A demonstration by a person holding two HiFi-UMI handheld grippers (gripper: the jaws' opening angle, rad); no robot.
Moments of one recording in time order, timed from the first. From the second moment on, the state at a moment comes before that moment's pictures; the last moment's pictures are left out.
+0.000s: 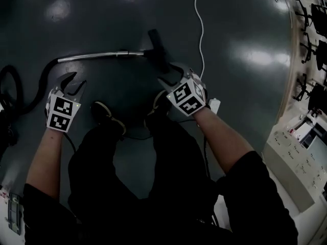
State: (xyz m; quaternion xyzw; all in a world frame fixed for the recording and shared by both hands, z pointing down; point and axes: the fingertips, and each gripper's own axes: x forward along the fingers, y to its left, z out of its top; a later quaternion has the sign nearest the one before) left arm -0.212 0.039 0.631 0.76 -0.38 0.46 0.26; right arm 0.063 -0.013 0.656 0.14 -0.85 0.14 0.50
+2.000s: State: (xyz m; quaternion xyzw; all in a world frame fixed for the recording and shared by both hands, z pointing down) left arm 0.051 0.212 -0.145 0.90 -0.44 -0.03 0.03; right arm 0.085 0.209 -0.130 0.20 -0.98 0.05 -0.04
